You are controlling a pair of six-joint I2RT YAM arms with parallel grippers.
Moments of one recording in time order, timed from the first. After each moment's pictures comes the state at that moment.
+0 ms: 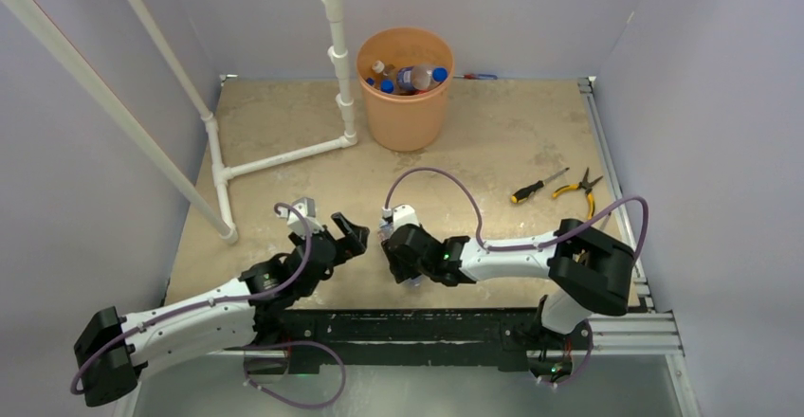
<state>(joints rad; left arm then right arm) -1.00 0.70 0.30 -0.15 -0.65 -1.08 1.18 1.58 0.77 -0.11 0.32 0.56</state>
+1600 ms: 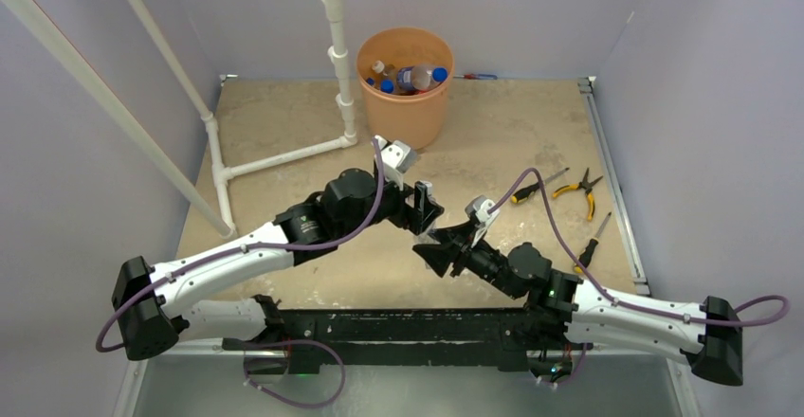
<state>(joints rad) -1.00 1.16 0.95 -0.06 -0.08 -0.39 1.18 0.64 0.31 0.35 0.27 0.37</state>
